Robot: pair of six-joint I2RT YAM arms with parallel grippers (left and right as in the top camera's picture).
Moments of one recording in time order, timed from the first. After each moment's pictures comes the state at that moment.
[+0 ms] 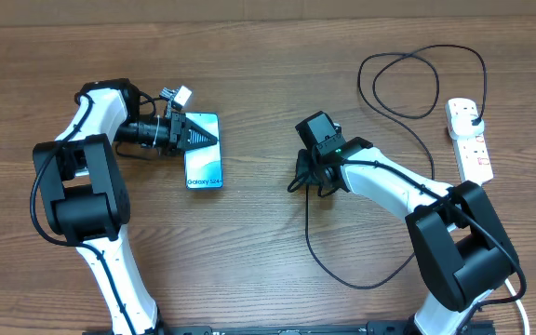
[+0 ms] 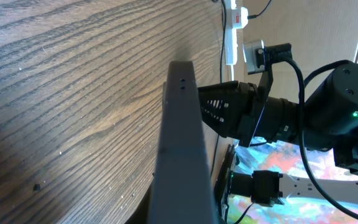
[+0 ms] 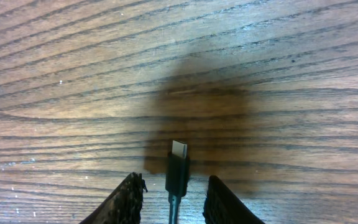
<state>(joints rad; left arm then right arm) 0.14 2.26 1.64 -1.26 1.14 0.47 0.52 1.87 1.12 -0.48 0.04 0.64</state>
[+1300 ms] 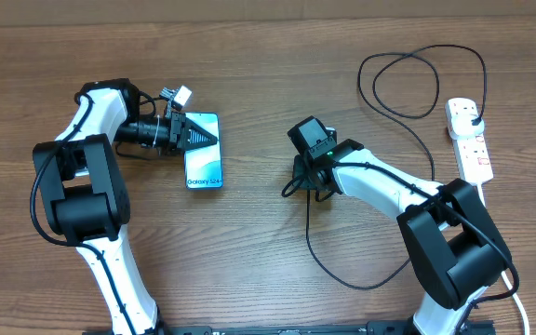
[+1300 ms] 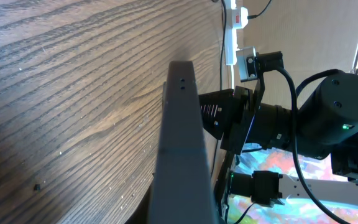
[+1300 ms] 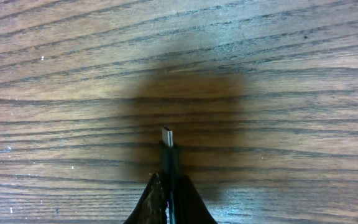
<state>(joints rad) 0.14 2.26 1.64 -1.26 1.14 0.47 0.56 1.90 1.13 -0.52 0.08 0.64</state>
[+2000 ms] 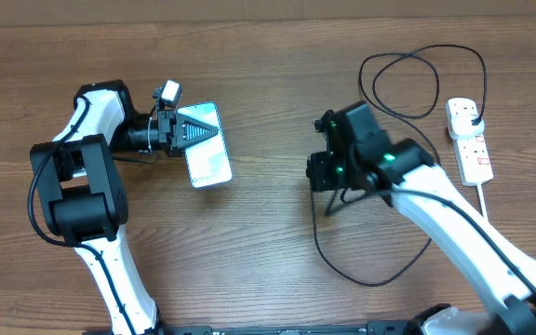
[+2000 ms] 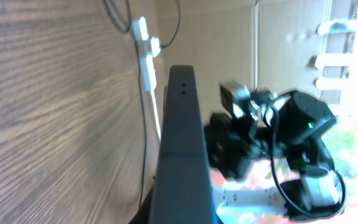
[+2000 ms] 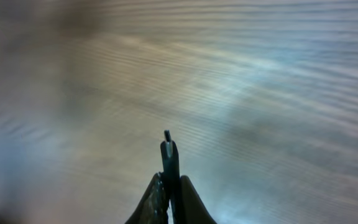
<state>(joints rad) 0.15 2.26 1.63 -1.68 1.47 0.88 0.47 1.48 1.14 -0.76 -0.31 0.32</state>
